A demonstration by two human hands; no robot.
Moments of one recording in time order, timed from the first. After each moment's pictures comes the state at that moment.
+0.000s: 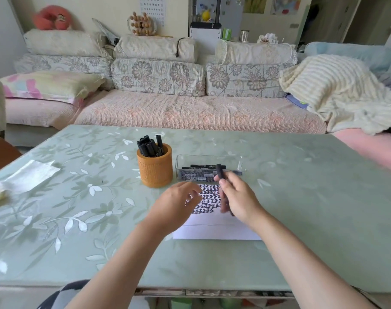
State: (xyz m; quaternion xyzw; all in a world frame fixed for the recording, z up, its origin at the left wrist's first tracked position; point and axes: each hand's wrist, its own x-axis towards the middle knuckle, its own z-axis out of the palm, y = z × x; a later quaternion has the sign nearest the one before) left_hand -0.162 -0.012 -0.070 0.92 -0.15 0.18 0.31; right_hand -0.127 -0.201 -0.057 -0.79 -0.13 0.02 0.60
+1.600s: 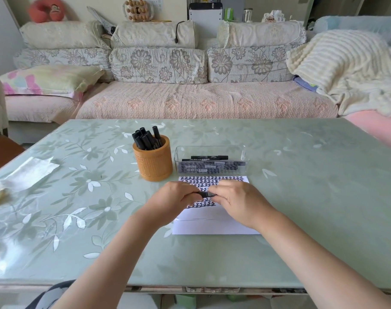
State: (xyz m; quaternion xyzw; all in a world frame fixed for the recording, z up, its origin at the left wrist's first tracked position) left_hand -0.152 -0.006 -0.066 0.94 -0.20 0.07 0.27; right_hand -0.117 -0.218 -0.075 -0.89 -0.39 -0.13 0.18
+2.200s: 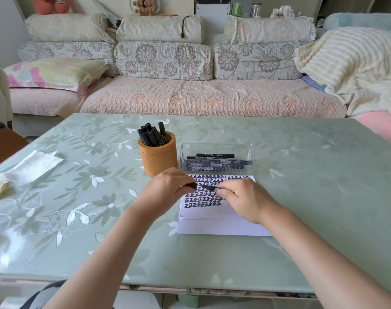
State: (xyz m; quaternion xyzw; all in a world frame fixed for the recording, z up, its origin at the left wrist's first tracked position) left_hand -0.141 0.026 -0.072 0.93 -0.23 0.19 0.21; right_hand -0.107 -0.214 -0.071 -0.92 -0.31 -0.01 0.25
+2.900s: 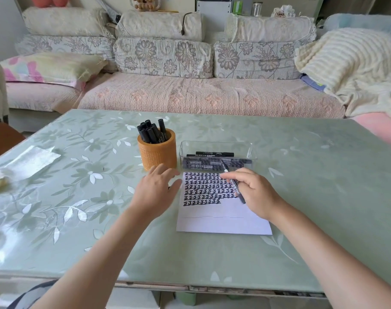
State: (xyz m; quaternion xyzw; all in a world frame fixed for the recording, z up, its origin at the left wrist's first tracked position) left_hand -0.137 0.037 -0.100 0.96 -0.05 0.23 0.17; right_hand -0.100 -0.229 -0.078 -0.87 -0.24 0.00 0.44
